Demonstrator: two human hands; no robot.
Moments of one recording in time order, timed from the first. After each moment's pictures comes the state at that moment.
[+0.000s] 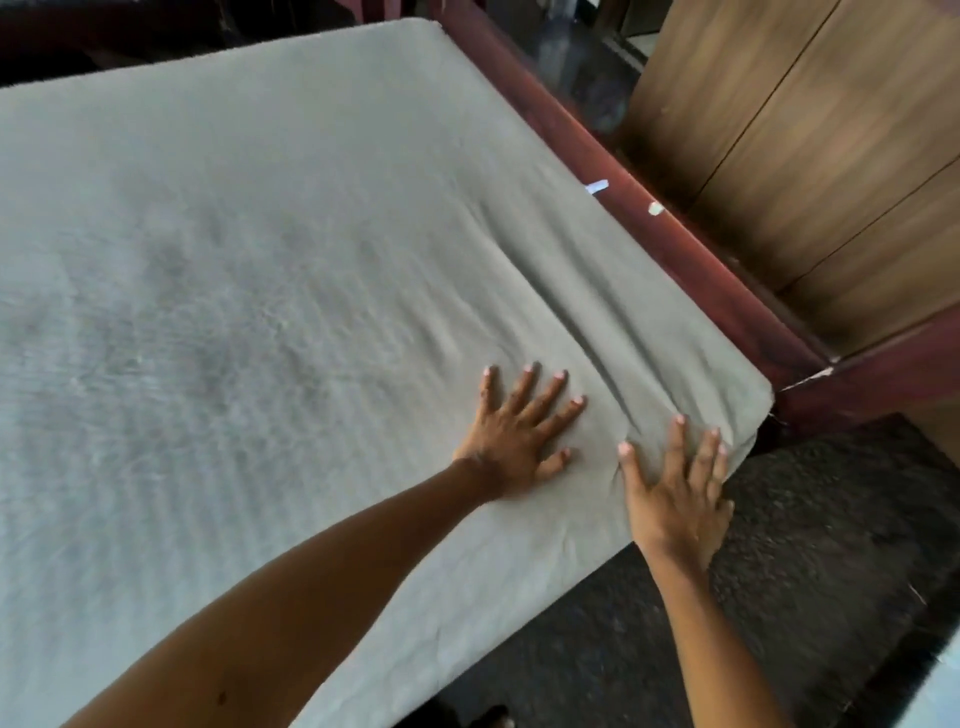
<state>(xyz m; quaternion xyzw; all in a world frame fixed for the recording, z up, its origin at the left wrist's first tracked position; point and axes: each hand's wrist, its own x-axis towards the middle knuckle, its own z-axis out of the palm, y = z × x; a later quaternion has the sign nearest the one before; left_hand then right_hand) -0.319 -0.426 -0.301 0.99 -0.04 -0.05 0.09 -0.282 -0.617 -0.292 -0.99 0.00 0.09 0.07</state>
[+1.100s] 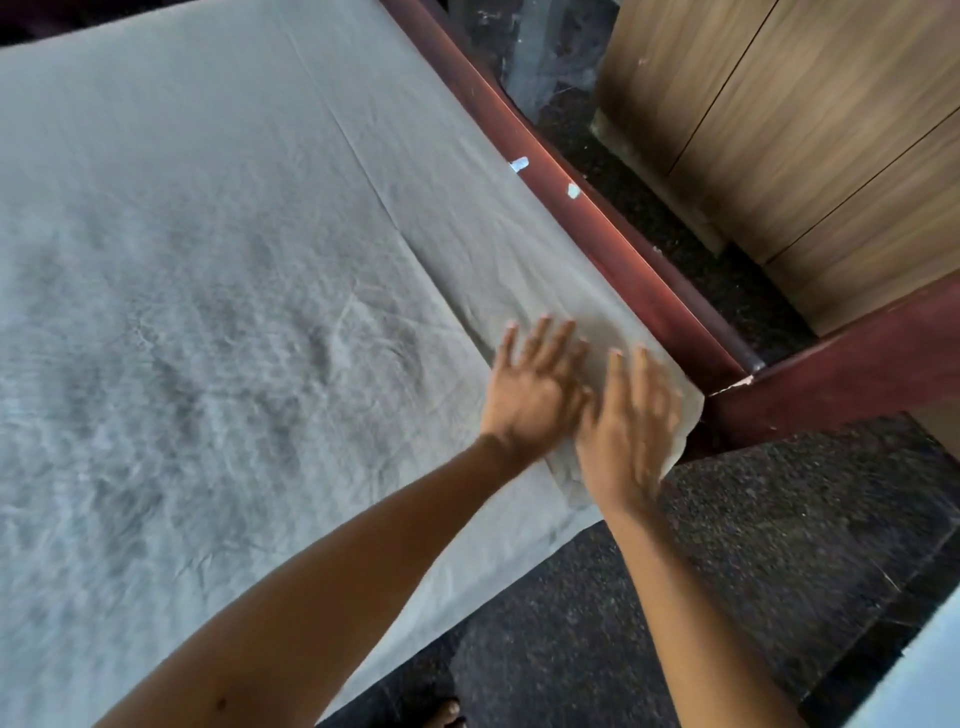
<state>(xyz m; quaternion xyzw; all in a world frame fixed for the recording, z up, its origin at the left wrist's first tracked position) -0.201 -0.514 -0.267 0.99 0.06 0.06 0.09 -0.180 -0.626 -0.272 -0.97 -0.18 -0.12 0.14</state>
